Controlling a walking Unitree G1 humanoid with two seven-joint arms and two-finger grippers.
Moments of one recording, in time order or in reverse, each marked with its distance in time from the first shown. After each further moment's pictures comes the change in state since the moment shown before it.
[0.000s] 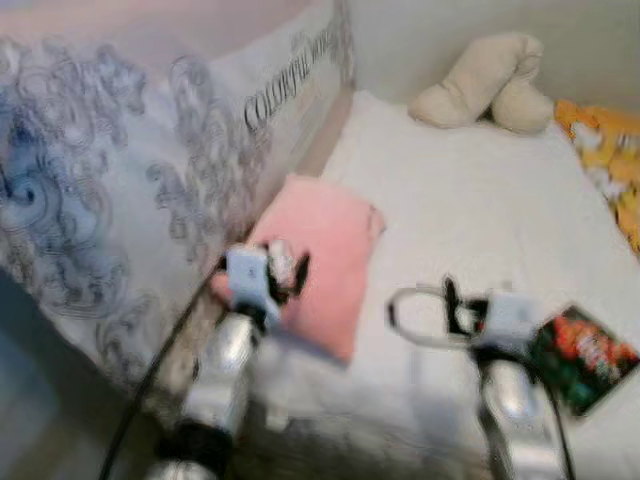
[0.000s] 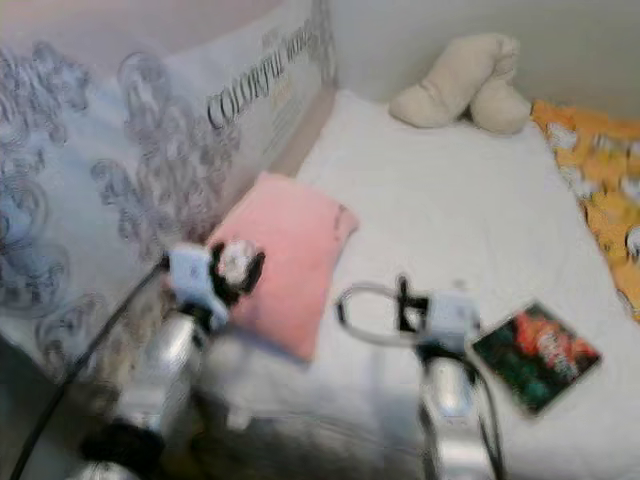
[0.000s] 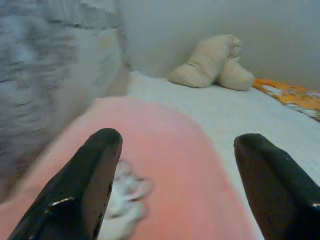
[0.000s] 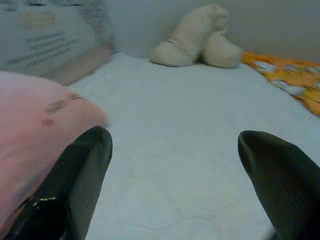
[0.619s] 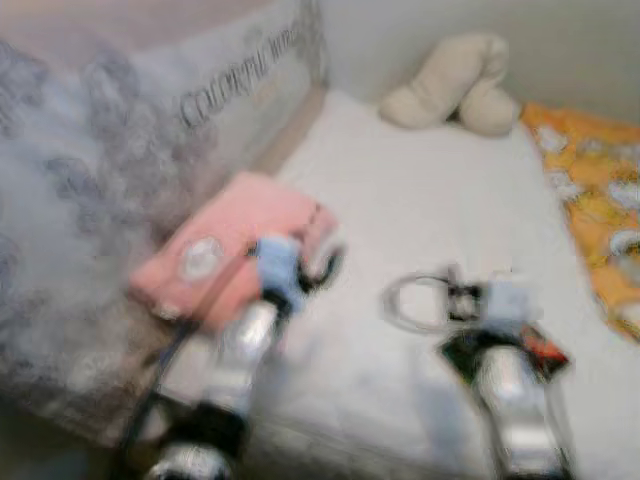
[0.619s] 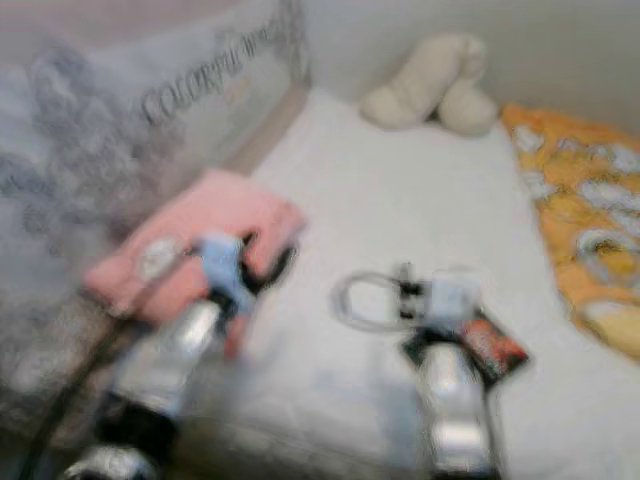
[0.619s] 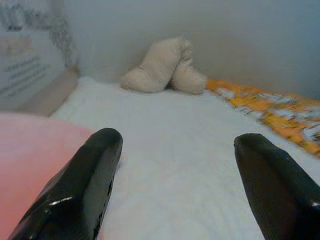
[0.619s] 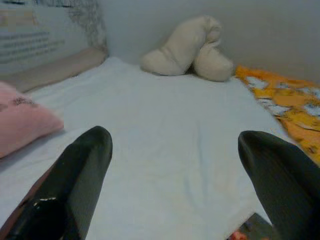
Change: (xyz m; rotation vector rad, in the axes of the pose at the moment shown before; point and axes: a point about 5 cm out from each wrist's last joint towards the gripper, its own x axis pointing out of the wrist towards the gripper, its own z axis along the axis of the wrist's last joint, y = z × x) left arm 0.013 -0.007 0.012 0.006 -0.017 -0.083; right arm 0.011 0.025 0.012 -0.038 -0.041 0.103
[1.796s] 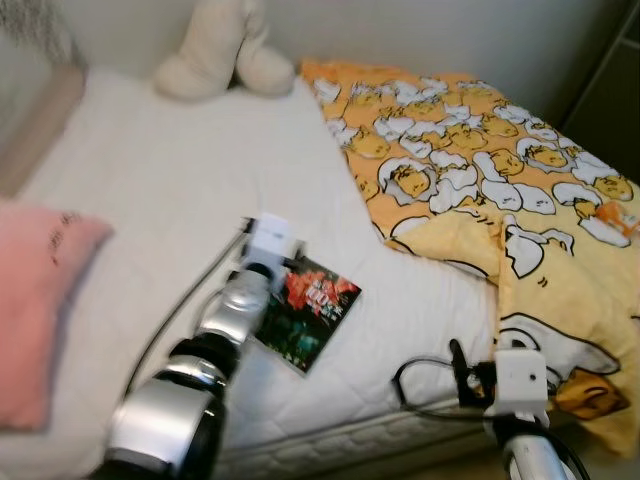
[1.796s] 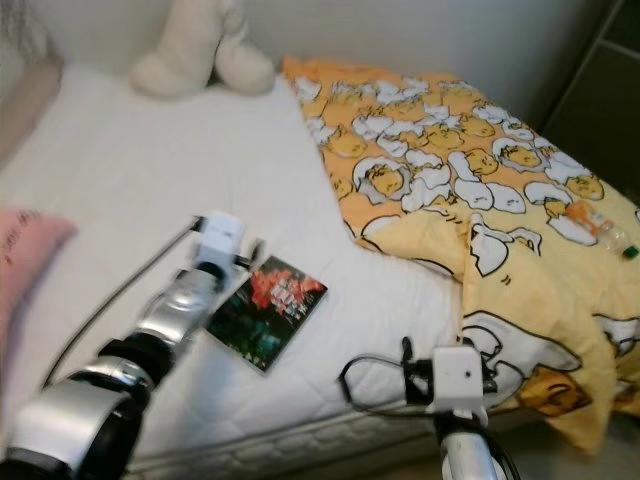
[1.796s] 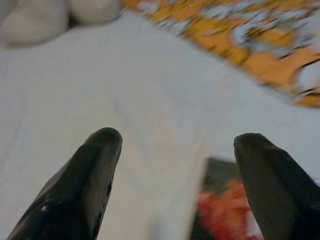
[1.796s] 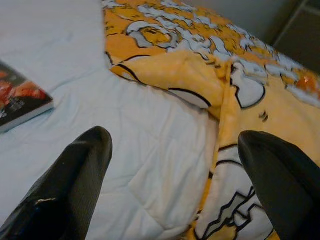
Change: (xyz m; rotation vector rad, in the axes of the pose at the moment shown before) left arm 0.029 0.050 -0.007 0.312 0.316 0.273; right arm -0.086 -0.025 -0.024 -0.128 0.178 0.045
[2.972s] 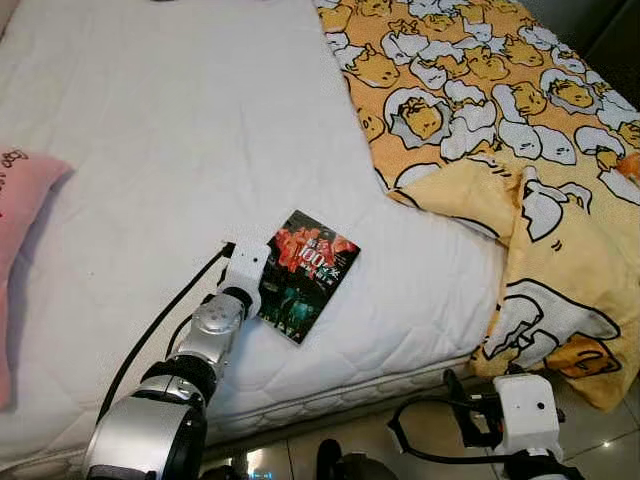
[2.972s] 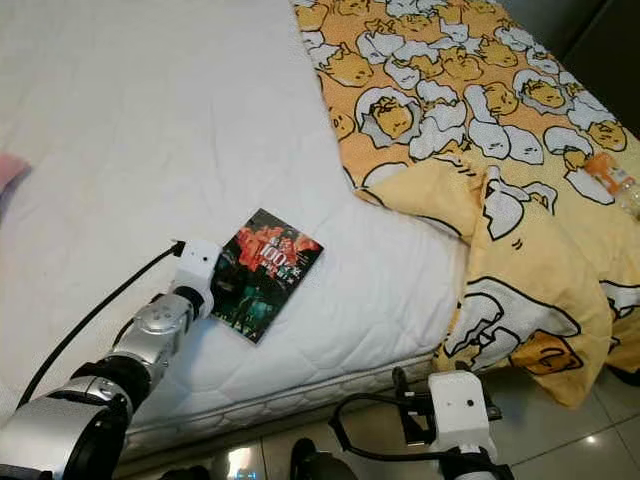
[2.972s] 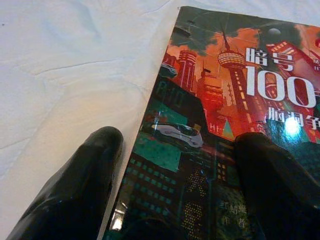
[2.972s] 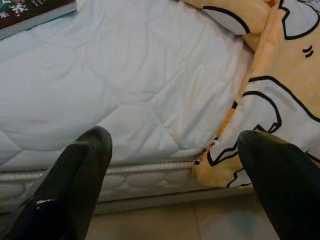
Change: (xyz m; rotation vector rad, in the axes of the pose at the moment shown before) left arm -0.015 0.008 -0.036 -0.041 0.057 -0.118; right arm -0.038 0.001 0.003 -0.017 0.101 0.084
